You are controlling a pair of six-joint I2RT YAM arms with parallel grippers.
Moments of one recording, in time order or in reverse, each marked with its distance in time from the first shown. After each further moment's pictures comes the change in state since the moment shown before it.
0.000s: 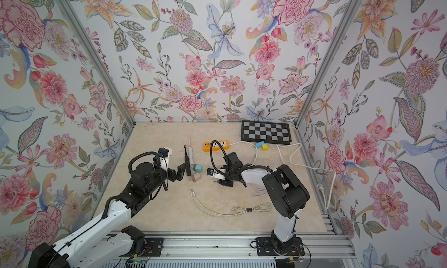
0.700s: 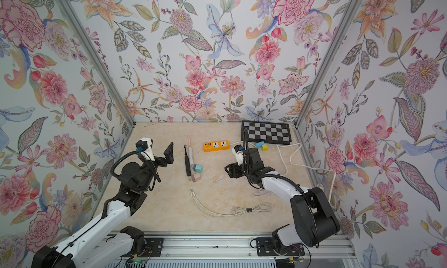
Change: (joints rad) left arm 0.084 0.008 0.002 0.306 -0.130 -0.061; right arm -0.141 -0.334 -0.167 0.061 -0.023 0.999
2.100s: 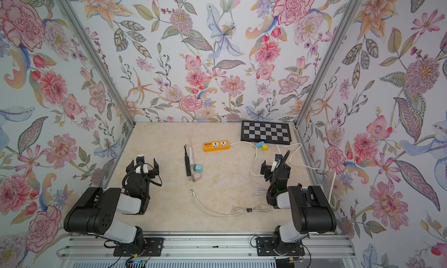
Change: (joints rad) left arm 0.356 0.597 -0.345 0.816 -0.179 0.266; right arm -0.418 0.065 -0.516 1.058 0.511 -0.098
